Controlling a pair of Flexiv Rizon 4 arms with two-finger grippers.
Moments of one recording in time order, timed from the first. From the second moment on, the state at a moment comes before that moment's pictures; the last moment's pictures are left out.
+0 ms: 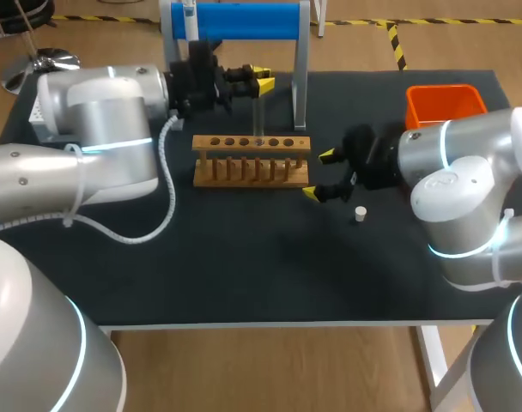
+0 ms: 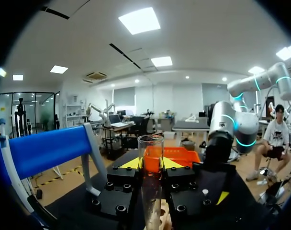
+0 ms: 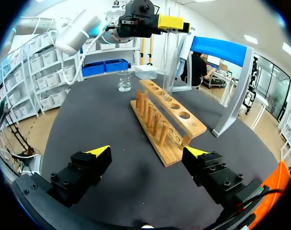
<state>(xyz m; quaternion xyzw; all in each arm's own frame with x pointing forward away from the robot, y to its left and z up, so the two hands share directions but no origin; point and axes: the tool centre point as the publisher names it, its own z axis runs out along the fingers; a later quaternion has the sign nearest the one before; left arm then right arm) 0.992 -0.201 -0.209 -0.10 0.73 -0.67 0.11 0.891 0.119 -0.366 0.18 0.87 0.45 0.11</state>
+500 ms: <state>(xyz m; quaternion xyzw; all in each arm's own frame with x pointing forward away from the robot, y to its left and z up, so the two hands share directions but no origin) 0.993 -0.203 -0.216 -0.10 0.73 -0.67 0.11 0.891 0.119 -0.366 0.18 0.87 0.45 0.11</state>
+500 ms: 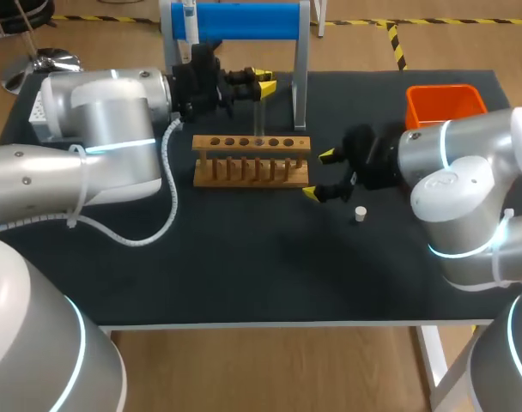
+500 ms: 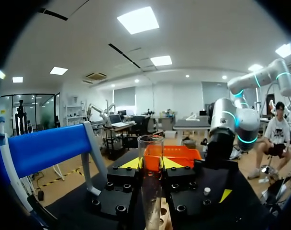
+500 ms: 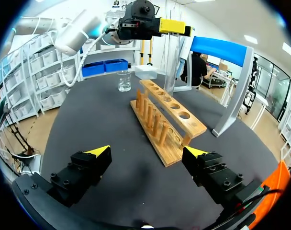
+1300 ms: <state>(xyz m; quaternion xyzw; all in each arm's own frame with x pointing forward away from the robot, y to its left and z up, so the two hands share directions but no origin) 0.991 -0.201 -0.228 -0.09 0.73 -0.67 0.13 0.891 0.119 -0.366 0.18 0.87 0.45 0.11</state>
